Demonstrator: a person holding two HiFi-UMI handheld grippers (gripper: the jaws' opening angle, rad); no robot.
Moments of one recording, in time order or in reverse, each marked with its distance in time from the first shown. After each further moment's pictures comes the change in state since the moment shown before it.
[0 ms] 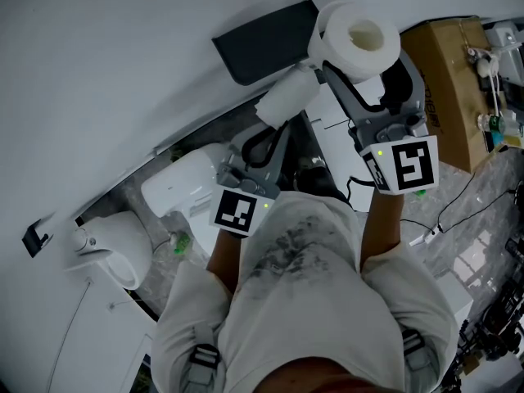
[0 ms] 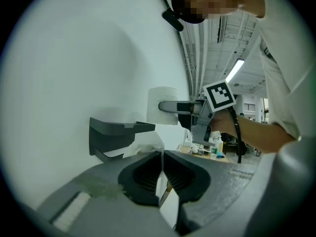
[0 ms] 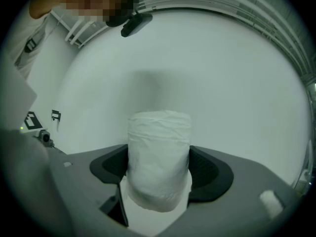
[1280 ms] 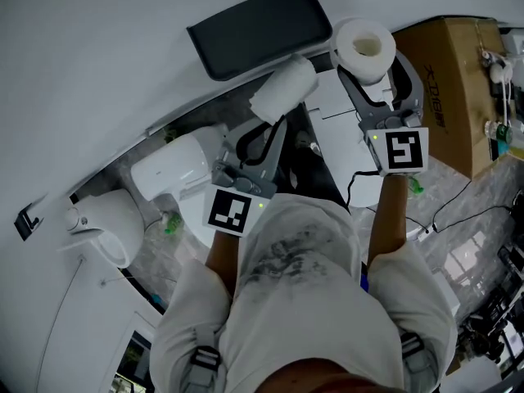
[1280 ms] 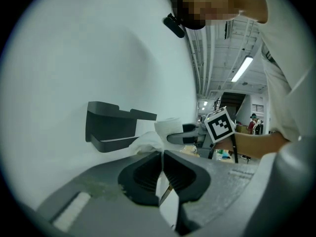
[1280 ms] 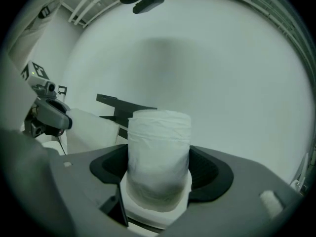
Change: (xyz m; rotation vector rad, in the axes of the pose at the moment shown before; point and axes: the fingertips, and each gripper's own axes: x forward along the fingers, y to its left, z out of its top) left arm 0.021 -0.007 -0.030 -0.045 0.037 0.073; right arm -0.012 -0.038 -0.131 -0.103 0.223 0.034
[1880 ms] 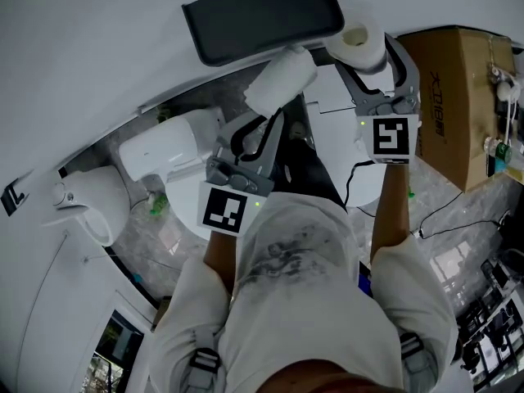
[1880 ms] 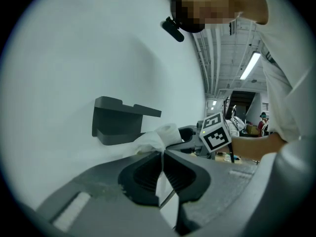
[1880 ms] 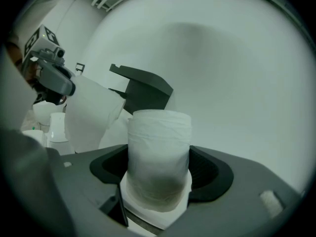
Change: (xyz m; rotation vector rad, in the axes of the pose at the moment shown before) left arm 0.005 0.002 -0.010 -0.004 -0.010 0.099; right arm 0.033 0.010 -0.038 -0.226 0.117 0.100
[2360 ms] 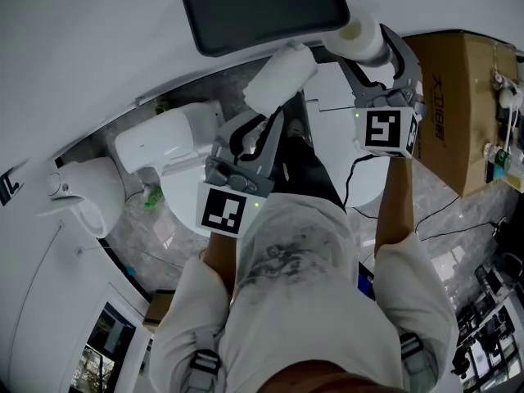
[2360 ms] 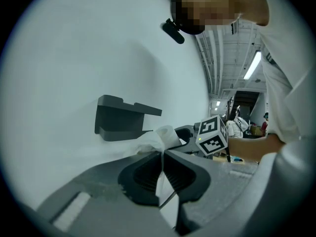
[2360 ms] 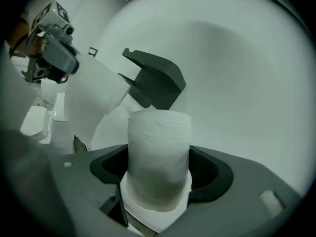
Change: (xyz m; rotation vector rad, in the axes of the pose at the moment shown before) left arm -0.001 -0.003 -0.006 -0.017 -0.002 0.041; right arm 0.017 0.003 -0.011 -0.191 0.033 0.017
